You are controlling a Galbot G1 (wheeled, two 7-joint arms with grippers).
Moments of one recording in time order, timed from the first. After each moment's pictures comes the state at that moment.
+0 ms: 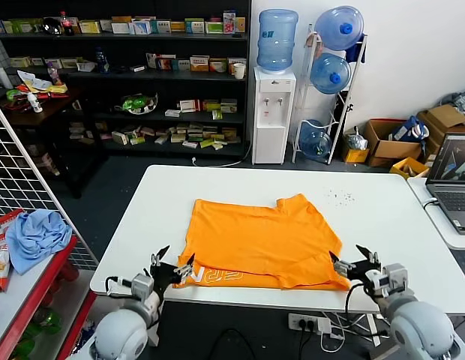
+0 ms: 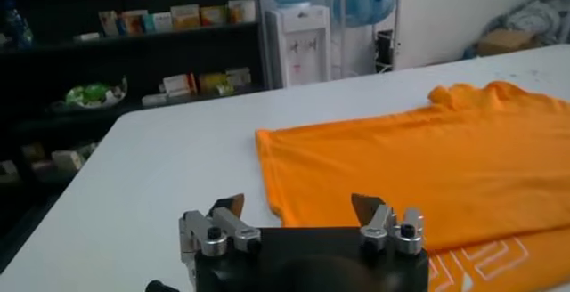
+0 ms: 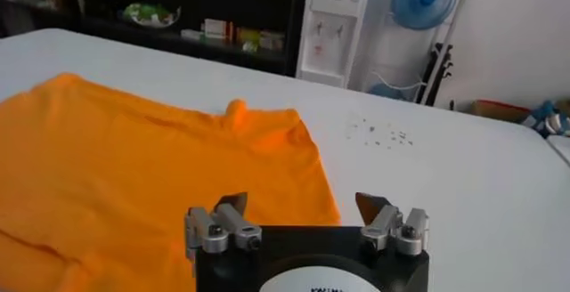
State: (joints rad) left arm 1.15 -1.00 -0.12 -1.81 -0.46 0.29 -0.21; right arm -1.25 0.86 0.45 1.83 0.63 -0.44 0.06
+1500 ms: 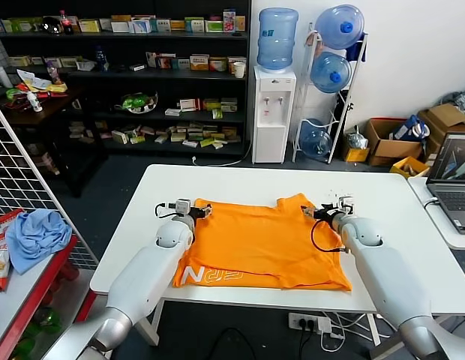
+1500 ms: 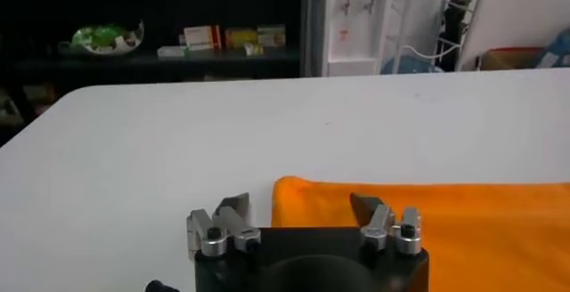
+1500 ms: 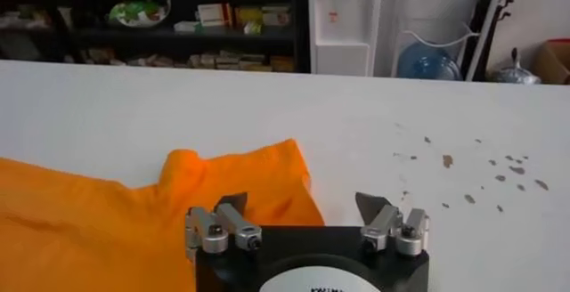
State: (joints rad) left arm 0.45 -1.36 0.05 -0.88 -0.54 0.28 -0.16; right arm -0.49 1.15 0.16 0.90 0.52 -0.41 -0.20
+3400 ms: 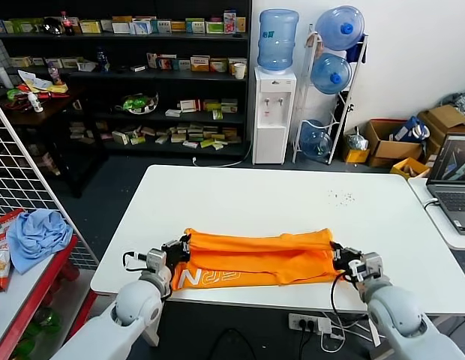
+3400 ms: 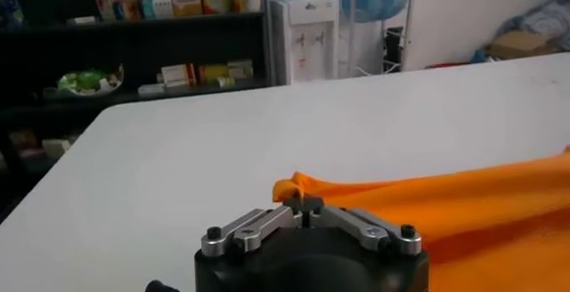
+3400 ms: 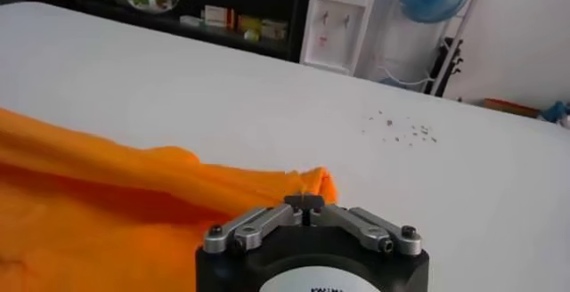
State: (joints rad) left arm 0.98 -1.00 0.03 -1.65 -0.58 0.27 -0.25; right arm -1.24 0.92 0.36 1.77 0.48 -0.44 0.08
